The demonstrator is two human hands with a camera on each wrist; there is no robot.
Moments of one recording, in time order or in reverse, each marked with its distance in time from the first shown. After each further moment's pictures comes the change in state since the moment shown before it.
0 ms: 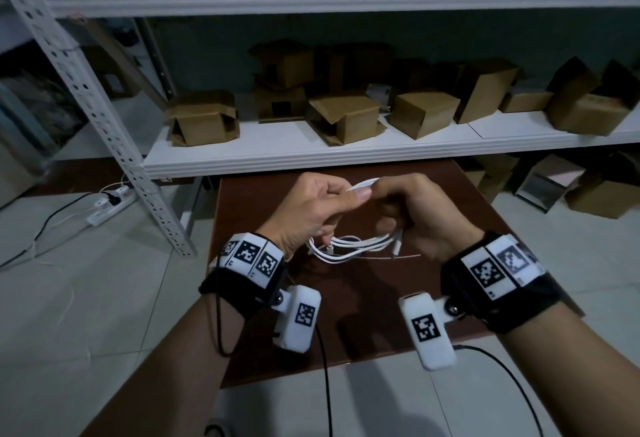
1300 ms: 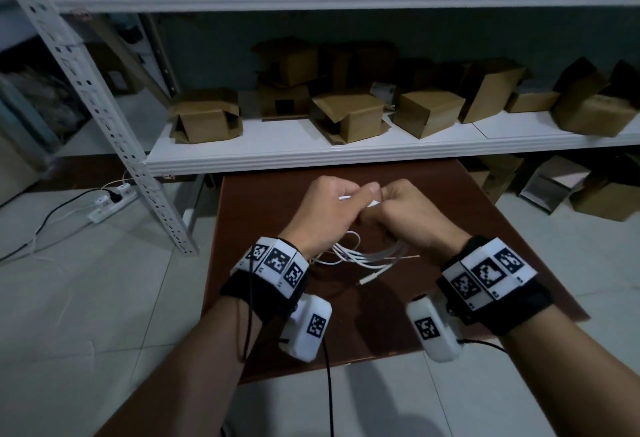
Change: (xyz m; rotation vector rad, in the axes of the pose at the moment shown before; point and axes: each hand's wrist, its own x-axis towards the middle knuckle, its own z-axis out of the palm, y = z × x) left_hand 0.010 -0.011 0.021 0.282 0.221 -0.024; right_hand 0.003 0.011 0.006 -0.618 -0.019 -0.106
